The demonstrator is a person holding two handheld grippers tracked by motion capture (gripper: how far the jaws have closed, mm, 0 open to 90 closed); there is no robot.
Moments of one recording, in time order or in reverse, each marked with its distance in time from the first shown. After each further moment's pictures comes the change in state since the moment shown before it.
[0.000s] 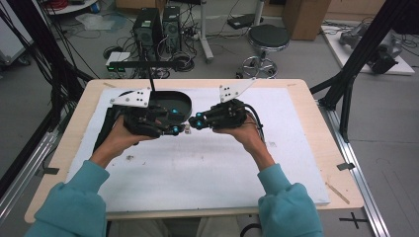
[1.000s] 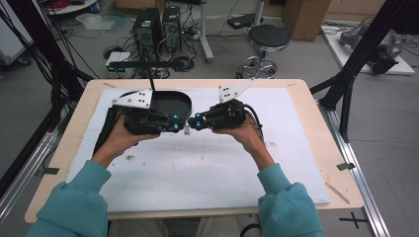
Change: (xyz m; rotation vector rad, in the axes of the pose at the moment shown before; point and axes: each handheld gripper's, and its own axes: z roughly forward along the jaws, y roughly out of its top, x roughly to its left) left arm 0.000 -0.001 0.001 0.035 0.000 0.005; right arm -0.001 0.000 0.002 -0.005 0.012 -0.015
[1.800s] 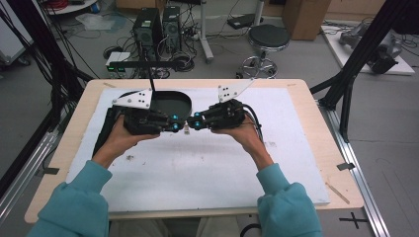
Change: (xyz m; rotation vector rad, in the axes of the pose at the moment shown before) left arm -0.003 0.001 -0.001 0.013 0.016 0.013; right arm -0.001 -0.001 0.002 -0.019 0.001 0.004
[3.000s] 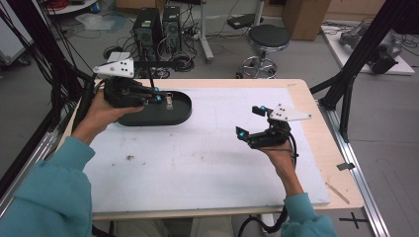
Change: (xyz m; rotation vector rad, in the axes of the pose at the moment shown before) left arm 0.037 0.046 -0.047 0.094 0.184 -0.013; right arm 0.041 -0.085 -0.093 -0.144 -0.688 0.123
